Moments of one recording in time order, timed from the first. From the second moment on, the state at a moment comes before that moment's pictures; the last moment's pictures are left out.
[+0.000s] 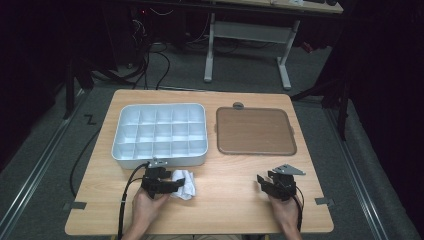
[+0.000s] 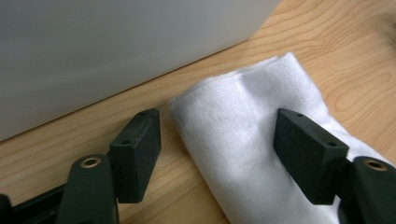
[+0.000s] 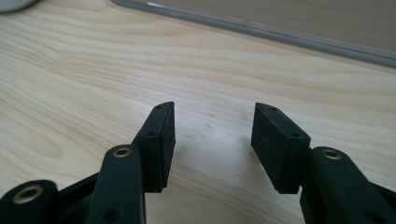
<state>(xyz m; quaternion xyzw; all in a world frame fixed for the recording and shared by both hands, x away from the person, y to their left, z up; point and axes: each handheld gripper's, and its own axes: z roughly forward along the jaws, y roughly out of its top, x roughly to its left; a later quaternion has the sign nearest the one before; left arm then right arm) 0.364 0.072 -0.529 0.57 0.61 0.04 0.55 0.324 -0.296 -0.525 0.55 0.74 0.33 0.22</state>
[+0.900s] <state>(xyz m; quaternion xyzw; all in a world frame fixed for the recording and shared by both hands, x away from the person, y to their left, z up) 0.360 0.067 -0.524 0.58 0.60 0.01 0.55 0.324 -0.303 -0.531 0.54 0.74 0.31 0.24</state>
